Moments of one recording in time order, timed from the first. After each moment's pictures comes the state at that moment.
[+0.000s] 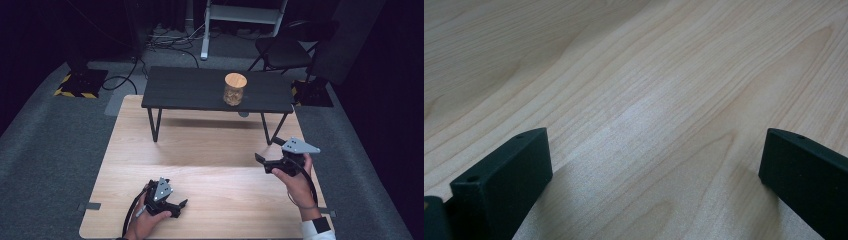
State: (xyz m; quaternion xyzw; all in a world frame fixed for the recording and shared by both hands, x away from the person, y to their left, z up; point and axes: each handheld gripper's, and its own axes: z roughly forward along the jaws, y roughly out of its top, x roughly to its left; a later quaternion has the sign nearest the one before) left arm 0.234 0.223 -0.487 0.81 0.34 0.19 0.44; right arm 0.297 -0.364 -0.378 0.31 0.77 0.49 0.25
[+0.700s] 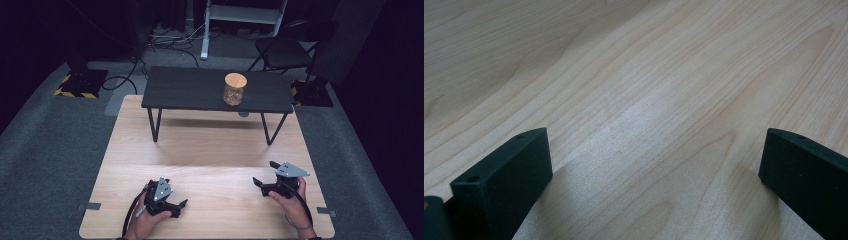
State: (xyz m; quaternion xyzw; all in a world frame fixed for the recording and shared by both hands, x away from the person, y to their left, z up) left arm 0.234 0.223 -0.487 0.81 0.34 0.19 0.44; right arm 0.274 -0.368 -0.439 0.33 0.80 0.45 0.22
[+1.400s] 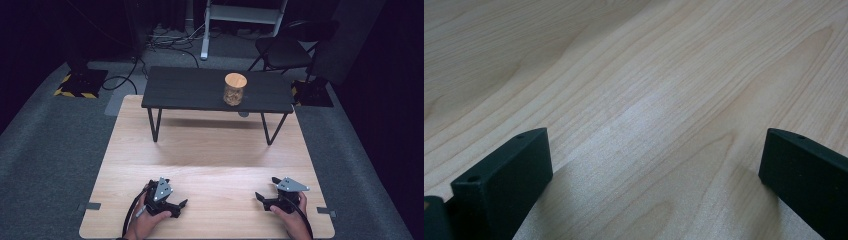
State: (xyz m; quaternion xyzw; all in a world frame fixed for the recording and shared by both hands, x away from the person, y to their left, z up) left arm 0.233 0.223 -0.487 0.81 0.34 0.19 0.44; right arm 0.251 -0.378 -0.475 0.37 0.81 0.42 0.20
